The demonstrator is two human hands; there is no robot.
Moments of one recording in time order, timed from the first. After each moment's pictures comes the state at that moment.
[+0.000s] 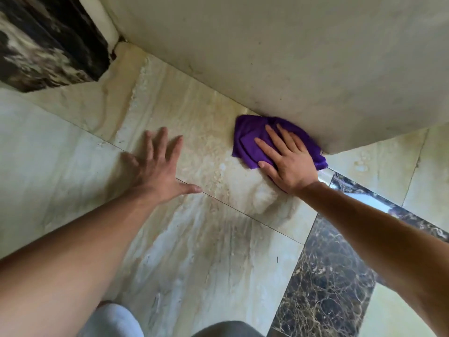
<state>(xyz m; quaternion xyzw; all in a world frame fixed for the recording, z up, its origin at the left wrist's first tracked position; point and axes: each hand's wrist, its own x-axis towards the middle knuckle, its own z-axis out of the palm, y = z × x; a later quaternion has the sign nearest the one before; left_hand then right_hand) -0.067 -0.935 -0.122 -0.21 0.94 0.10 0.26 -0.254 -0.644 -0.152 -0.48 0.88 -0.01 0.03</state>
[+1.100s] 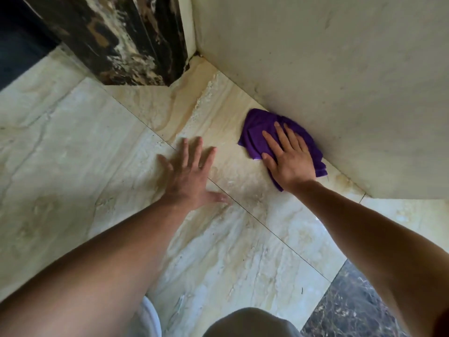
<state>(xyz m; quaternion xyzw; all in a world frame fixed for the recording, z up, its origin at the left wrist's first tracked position) -0.036 -0.968 -0.123 -0.24 0.94 0.10 0.24 -0.250 -0.784 -0.138 -0.47 0.87 0.05 0.09</state>
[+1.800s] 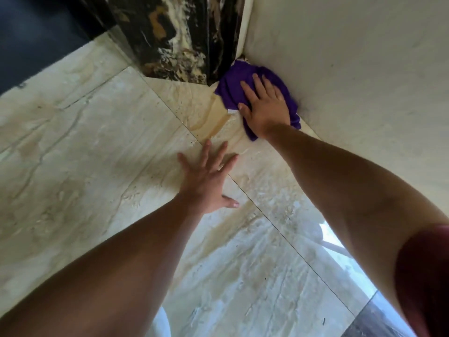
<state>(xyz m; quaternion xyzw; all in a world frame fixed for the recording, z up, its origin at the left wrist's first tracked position) -0.013 -0.995 -0.126 -0.25 0.93 0.14 0.22 -0.251 -0.995 -0.133 -0.52 0.85 0.03 0.10</state>
